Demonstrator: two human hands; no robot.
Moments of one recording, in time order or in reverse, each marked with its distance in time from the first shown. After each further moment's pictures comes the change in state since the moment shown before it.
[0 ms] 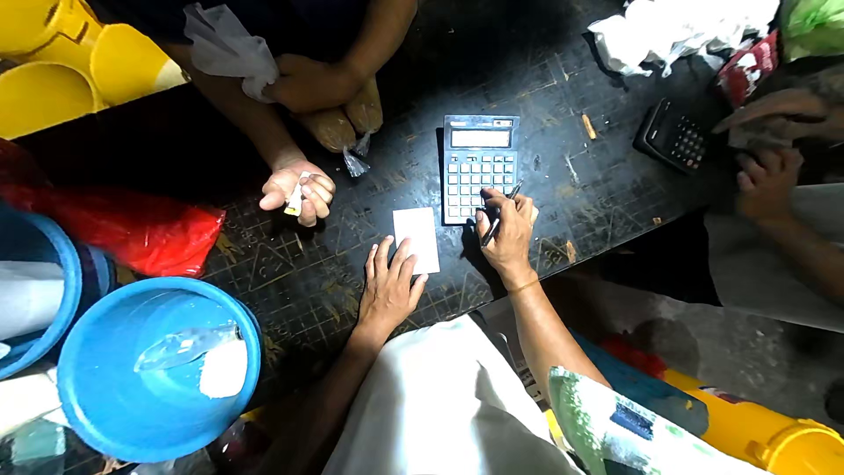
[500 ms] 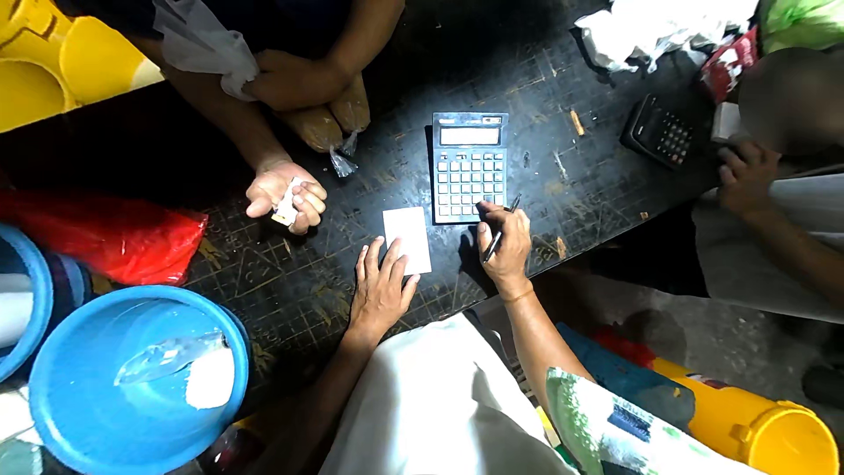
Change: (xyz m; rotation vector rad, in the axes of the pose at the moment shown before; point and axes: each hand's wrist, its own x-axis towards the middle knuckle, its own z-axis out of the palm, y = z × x) left_hand 0.001 0.000 0.001 0.003 -0.001 0.006; right_hand -0.018 0.008 -0.004 0.093 0.139 -0.048
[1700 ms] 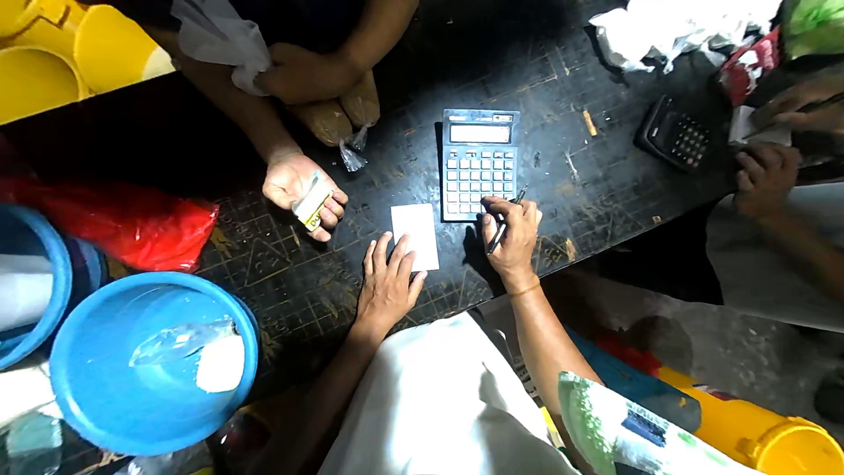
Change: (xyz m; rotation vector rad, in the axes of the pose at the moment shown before) left_hand 0.000 0.002 -0.001 -0.003 0.007 0.000; right_hand 0.010 -0.003 0.001 -0.050 -0.082 0.021
